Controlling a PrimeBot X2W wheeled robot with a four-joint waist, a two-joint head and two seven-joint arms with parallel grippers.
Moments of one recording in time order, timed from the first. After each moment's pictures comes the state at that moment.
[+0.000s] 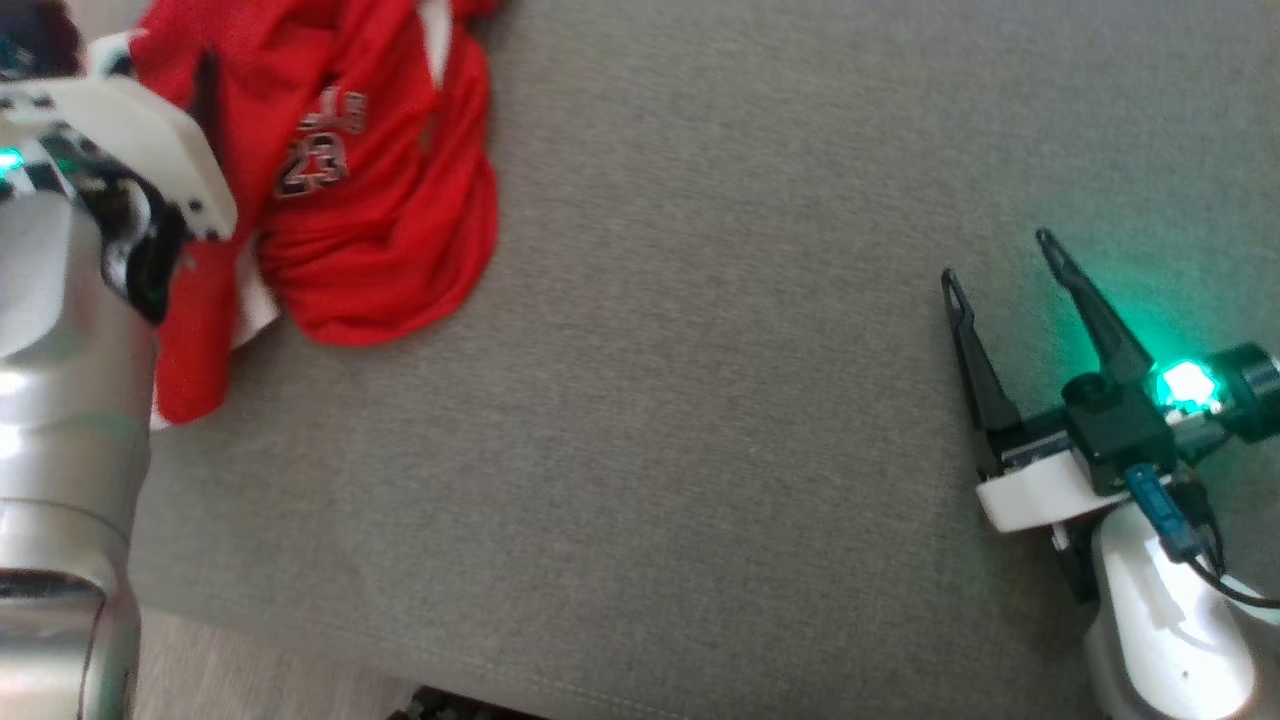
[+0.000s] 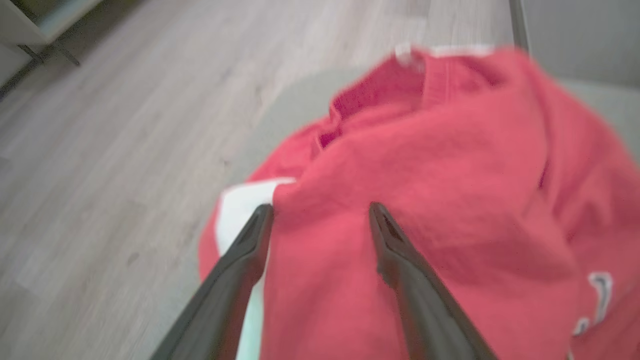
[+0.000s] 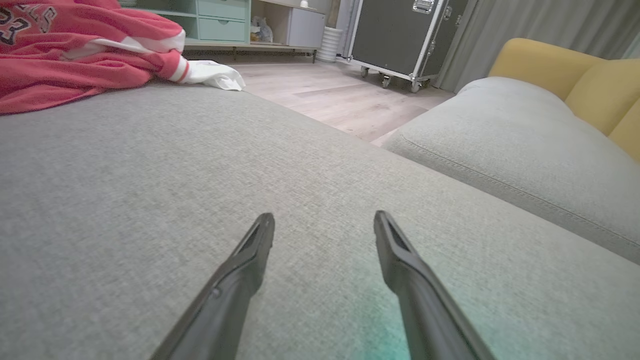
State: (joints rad) left arm -1.06 0.28 -0.19 1.07 -0.36 -0.13 0.22; right arm -0.20 -0.12 0.06 0.15 -0.30 0.12 -0.26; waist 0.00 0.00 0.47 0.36
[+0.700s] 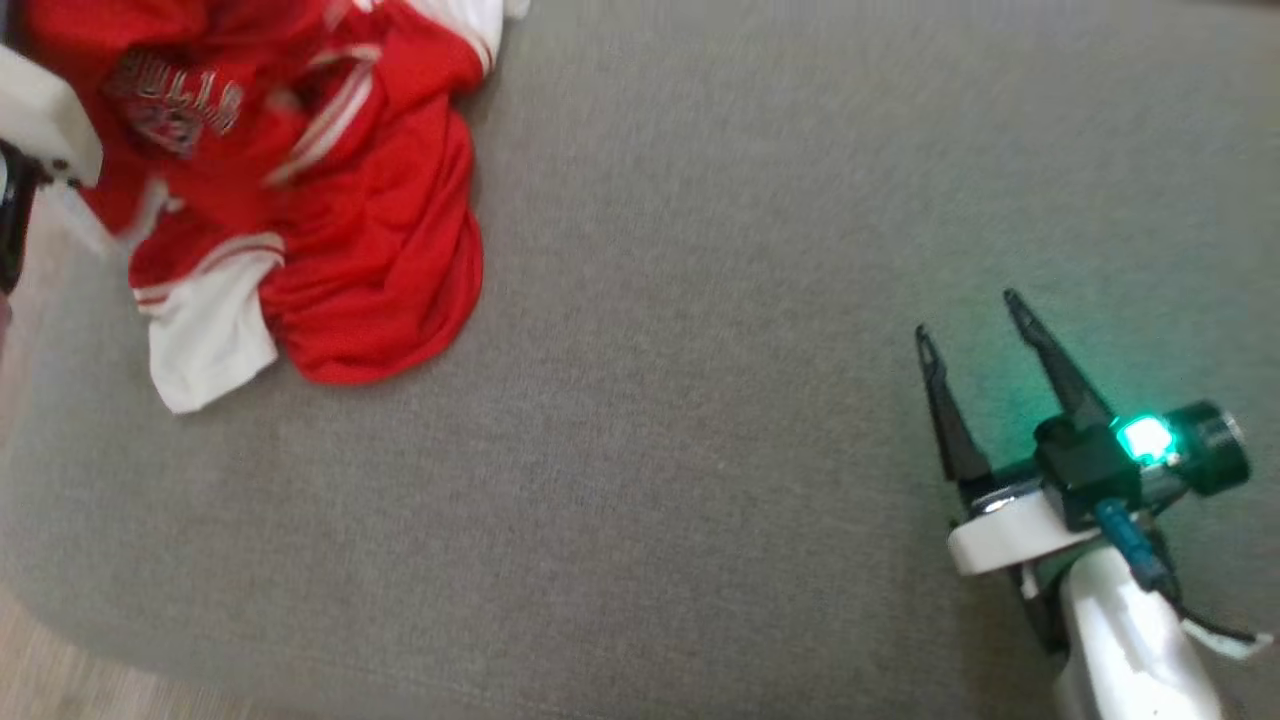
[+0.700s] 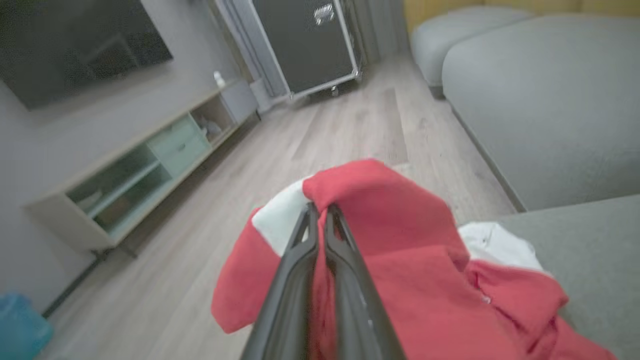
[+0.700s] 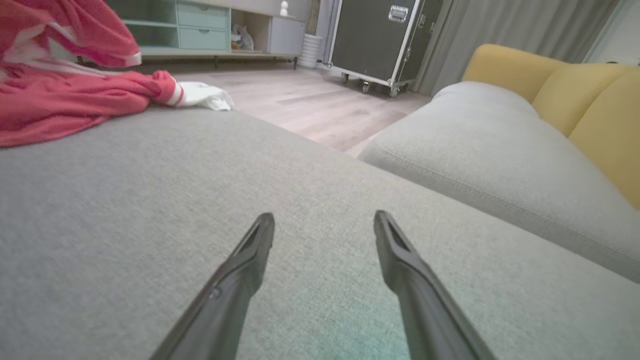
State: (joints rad) left arm -1.13 0.49 -0.55 1.00 -0.46 -0.13 -0.13; right arm -0.16 -0.08 0.07 0.20 -0.26 0.12 -0.26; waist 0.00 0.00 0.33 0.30
